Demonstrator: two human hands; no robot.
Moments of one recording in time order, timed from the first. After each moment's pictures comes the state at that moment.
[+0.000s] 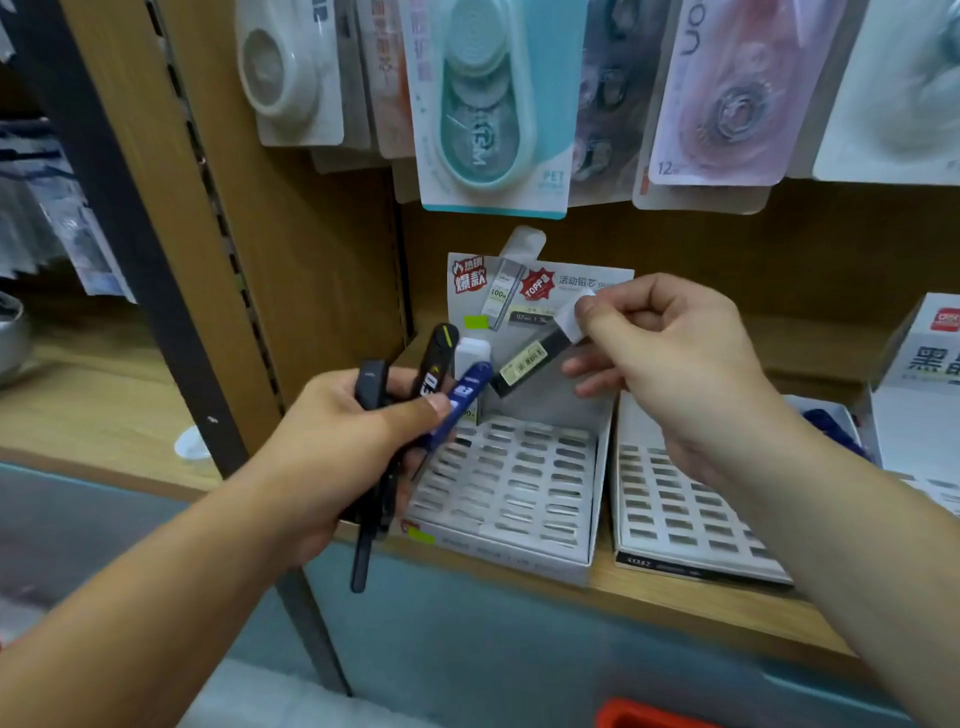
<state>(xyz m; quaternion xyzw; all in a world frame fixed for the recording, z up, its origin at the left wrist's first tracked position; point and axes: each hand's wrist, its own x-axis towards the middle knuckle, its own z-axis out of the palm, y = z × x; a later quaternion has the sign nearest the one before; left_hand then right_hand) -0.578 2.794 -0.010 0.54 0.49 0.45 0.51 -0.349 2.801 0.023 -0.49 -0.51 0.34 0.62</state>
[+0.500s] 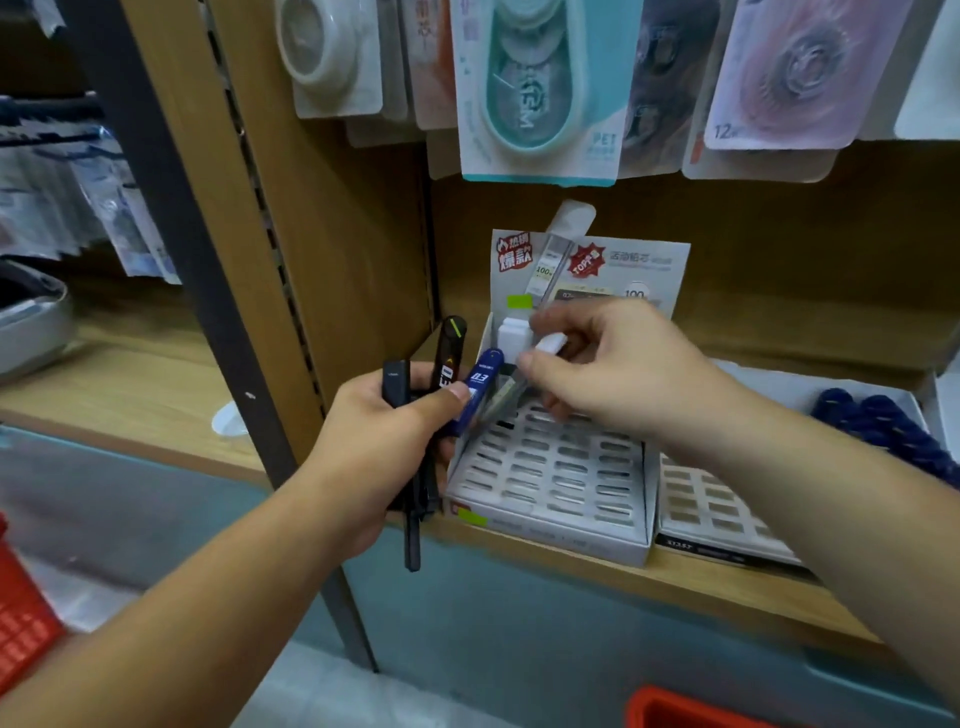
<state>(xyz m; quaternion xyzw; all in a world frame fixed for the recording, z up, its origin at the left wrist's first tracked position) -0.578 2.799 -0.035 0.50 0.49 0.51 0.50 -0.374 2.816 0.006 -0.53 -0.70 0.28 0.38</state>
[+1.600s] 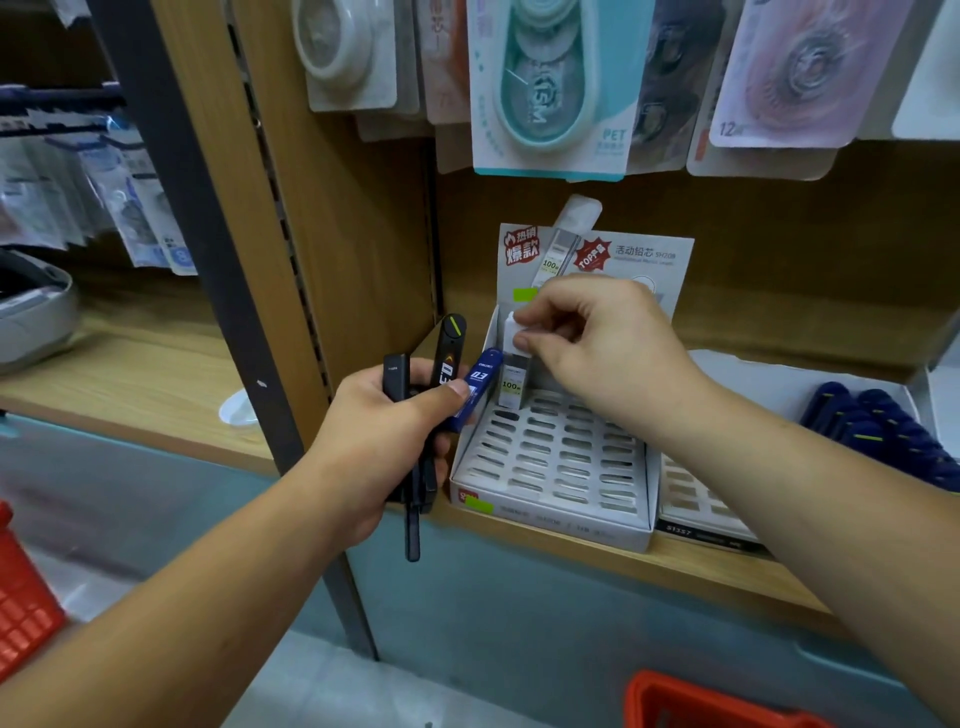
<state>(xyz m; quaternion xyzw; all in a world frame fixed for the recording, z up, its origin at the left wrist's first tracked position) -0.590 2.801 -0.041 0.50 0.47 0.50 0.53 -0.386 2.833 0.001 -0.48 -0.75 0.11 0.43</state>
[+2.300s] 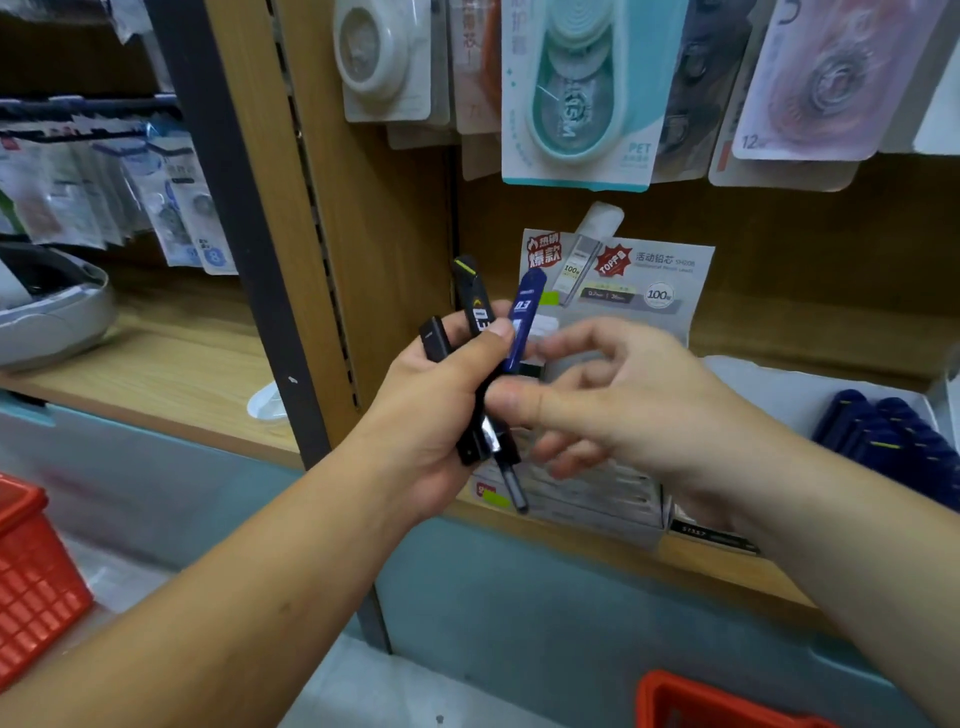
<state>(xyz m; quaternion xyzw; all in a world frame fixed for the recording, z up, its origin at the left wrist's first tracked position) -0.557 2.792 -0.013 0.41 0.32 0.58 0.63 -0.402 2.759 0.021 -0.53 -0.61 0.45 0.39</state>
